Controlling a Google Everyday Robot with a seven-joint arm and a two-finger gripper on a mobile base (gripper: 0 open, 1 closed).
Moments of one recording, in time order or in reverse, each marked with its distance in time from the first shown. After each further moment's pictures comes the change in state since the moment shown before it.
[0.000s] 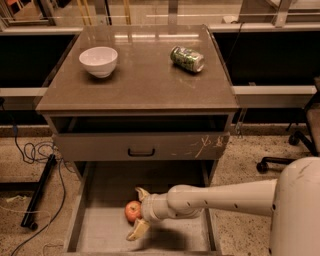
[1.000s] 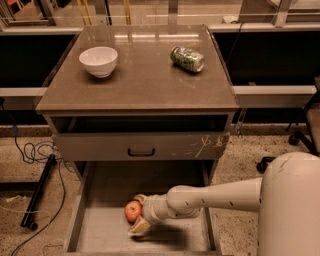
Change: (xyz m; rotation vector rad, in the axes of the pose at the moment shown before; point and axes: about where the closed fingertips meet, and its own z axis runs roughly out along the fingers) arm 0.027 -0.007 0.013 0.004 0.047 0.005
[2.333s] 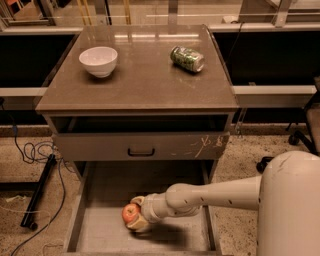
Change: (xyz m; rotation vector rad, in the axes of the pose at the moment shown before) arm -0.005 -0.001 -0.001 -0.015 -0.003 -0.004
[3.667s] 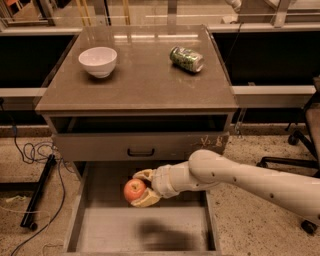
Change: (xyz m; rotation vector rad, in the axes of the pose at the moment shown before) arm -0.112 -0.021 -0.140 -0.051 -0.156 -0.094
